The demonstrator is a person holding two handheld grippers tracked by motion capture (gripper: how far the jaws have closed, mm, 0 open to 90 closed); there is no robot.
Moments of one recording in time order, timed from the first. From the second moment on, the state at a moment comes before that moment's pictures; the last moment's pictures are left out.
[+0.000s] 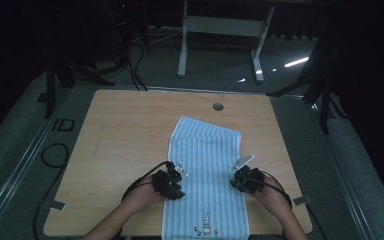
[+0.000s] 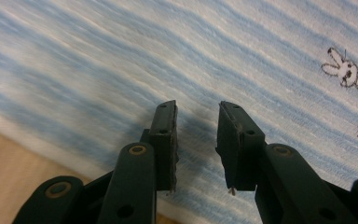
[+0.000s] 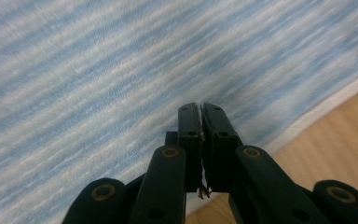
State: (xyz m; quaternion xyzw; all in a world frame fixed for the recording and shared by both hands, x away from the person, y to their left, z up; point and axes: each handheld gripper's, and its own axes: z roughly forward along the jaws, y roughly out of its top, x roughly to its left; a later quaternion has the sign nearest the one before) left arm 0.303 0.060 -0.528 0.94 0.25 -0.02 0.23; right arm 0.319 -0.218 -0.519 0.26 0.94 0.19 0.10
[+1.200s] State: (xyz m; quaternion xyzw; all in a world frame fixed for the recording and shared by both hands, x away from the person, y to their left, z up) left arm 0.344 0.054 -0.531 0.92 0.29 0.01 0.24; right arm 0.340 -0.249 -0.527 0.33 0.92 0.19 0.11
